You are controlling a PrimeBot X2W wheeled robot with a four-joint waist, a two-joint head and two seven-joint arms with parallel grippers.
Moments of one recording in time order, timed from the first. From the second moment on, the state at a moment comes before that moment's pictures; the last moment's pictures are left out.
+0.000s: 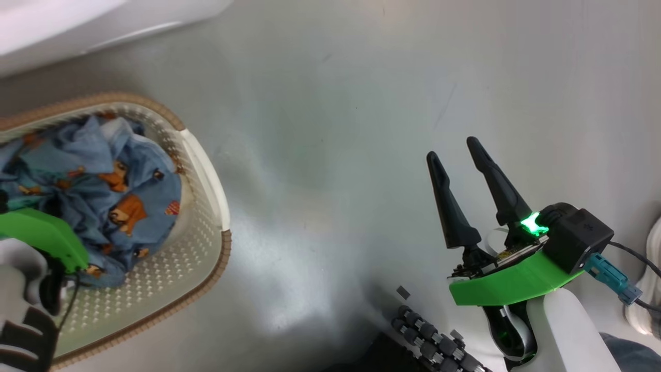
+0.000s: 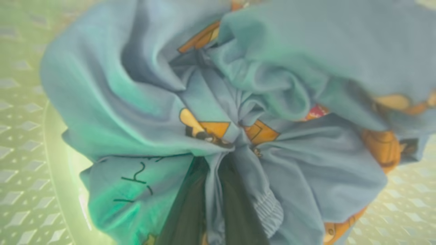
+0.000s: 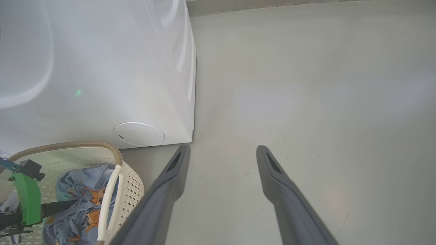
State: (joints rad) left arm -0.79 0.35 -0.31 1.08 -0.65 -0.13 -0.08; right arm -0.29 -0.04 0.19 -0.01 0.31 0.13 -0.26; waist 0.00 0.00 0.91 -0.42
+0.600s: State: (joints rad) left arm -0.58 0.23 -0.40 0.95 -0.73 -0.13 -0.24; right arm -0.27 -0.04 0.11 0.05 0.24 0.13 -0.26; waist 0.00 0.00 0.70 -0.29
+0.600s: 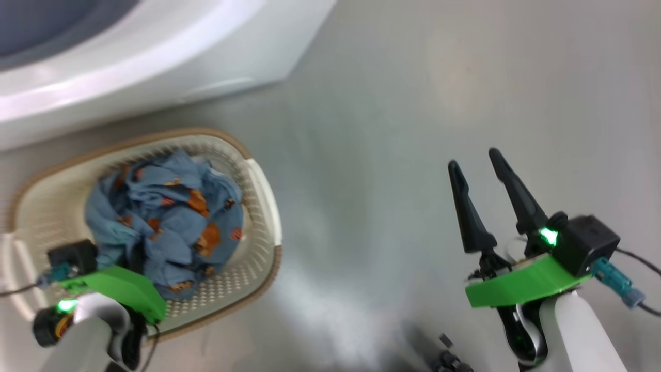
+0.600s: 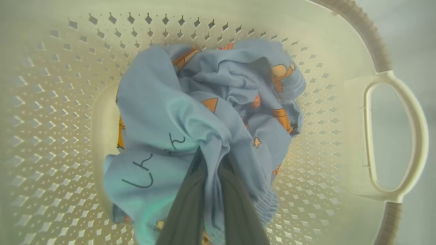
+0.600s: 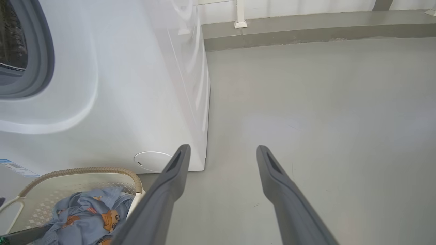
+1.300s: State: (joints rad) left arm -0.21 0.14 -0.26 0.54 -0.59 -0.12 -0.25; right arm -0.06 -0.04 0.02 0.07 0.19 0.13 -0.26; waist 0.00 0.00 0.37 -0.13
